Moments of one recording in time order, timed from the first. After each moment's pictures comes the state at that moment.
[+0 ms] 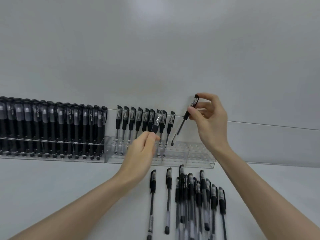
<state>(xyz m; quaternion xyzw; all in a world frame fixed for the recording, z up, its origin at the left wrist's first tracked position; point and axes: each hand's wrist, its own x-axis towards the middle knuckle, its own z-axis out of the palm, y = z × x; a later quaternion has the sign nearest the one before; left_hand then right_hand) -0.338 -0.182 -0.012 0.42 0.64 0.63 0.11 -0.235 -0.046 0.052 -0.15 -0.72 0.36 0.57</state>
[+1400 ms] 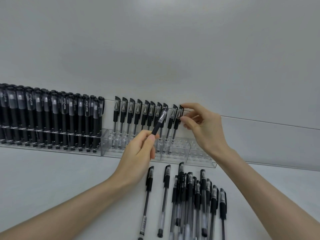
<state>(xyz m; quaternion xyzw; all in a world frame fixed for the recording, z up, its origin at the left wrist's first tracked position) -0.334 -0.181 -0.024 0.42 0.63 0.65 0.12 -0.242 -0.025 0.030 -0.13 -0.85 0.25 0.45</state>
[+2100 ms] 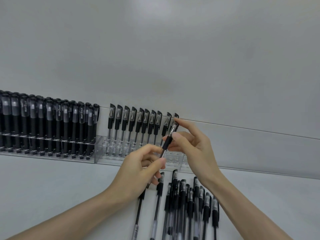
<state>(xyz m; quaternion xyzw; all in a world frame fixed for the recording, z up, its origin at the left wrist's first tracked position) -0.320 -0.185 -0.025 0.46 0.57 0.66 0.17 -0.220 -0.070 0.017 -0.08 -0.74 0.54 0.40</state>
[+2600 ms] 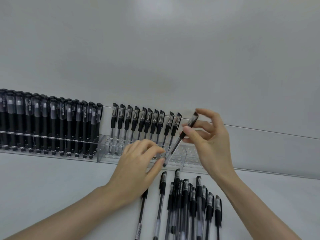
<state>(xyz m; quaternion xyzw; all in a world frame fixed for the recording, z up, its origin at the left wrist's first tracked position) -0.342 -0.183 -0.041 0.59 0.68 0.39 -0.19 -0.215 -0.062 0.028 -0.09 -0.72 0.46 0.51</state>
